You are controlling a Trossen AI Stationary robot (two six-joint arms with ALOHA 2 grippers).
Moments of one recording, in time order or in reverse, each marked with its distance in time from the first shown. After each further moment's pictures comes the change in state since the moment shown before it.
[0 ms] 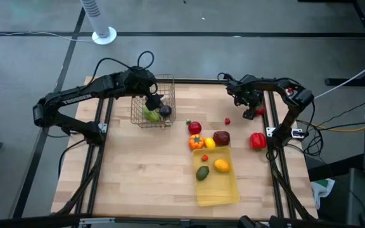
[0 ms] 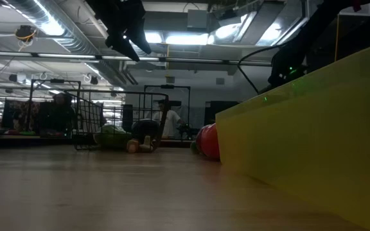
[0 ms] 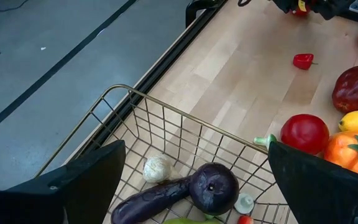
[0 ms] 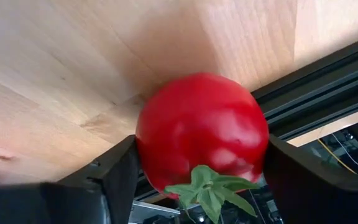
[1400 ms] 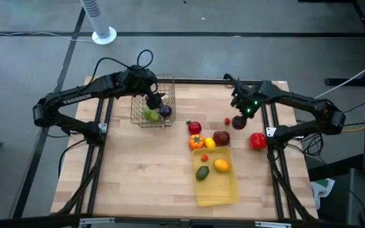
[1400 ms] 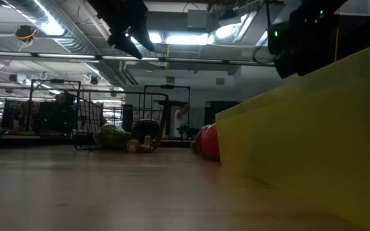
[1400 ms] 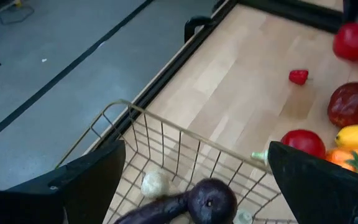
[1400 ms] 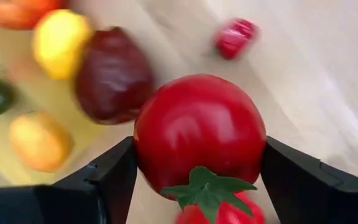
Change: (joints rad) left arm 0.000 0.000 0.000 0.054 0.000 0.005; right arm 0.322 -0.495 -0.002 0.063 -0.661 0.404
